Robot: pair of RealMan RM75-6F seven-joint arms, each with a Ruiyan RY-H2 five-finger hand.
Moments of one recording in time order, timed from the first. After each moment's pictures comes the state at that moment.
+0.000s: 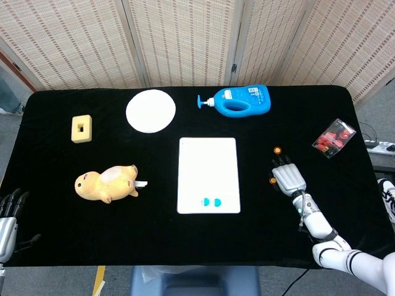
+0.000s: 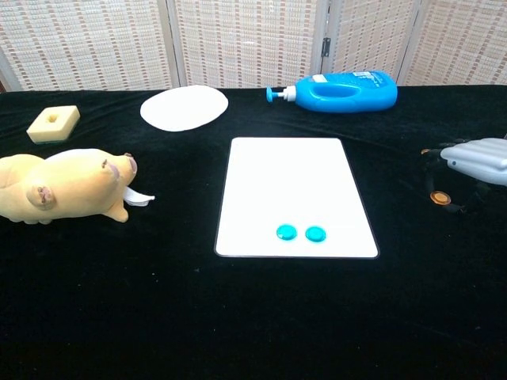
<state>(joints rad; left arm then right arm) -0.04 -1.12 -0.04 -1.62 1.42 1.47 0.12 0.61 -1.53 0.07 -1.10 -1.24 0.86 -0.20</state>
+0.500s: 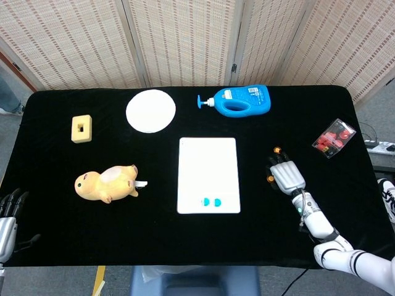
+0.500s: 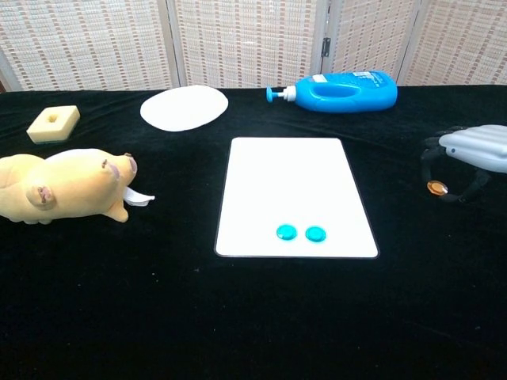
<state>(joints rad) -0.04 -1.12 -0.04 -1.61 1.42 1.47 0.12 0.61 -1.47 0.10 -1.22 -1.26 0.89 -0.22</state>
